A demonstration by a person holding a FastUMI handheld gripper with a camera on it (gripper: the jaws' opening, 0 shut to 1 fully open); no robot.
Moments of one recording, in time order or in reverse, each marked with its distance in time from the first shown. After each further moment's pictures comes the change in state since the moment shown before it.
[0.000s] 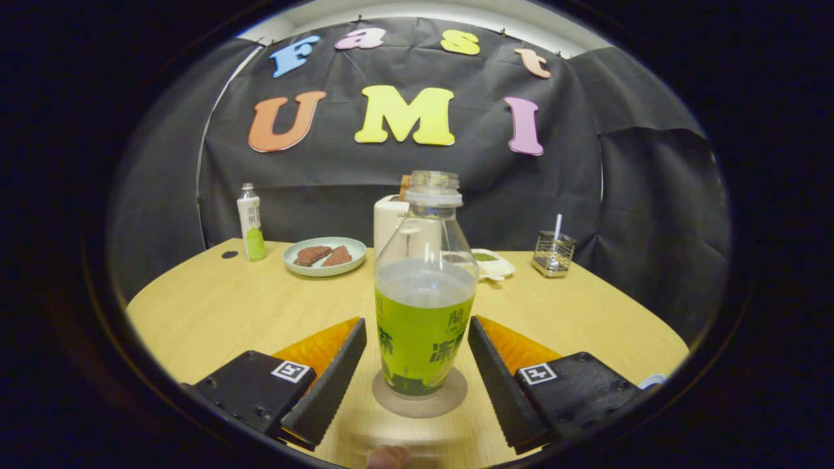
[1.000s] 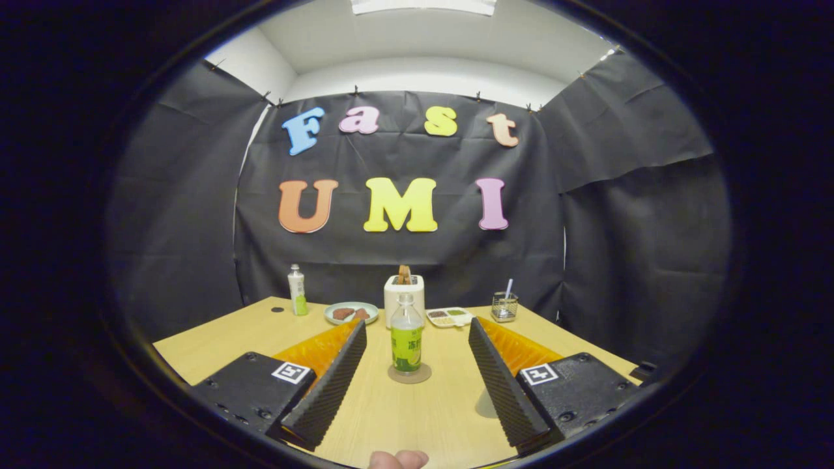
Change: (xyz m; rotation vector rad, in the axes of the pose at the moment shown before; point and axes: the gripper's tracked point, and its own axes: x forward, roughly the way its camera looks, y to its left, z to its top) arm -0.275 -0.036 0.042 0.066 -0.289 0.026
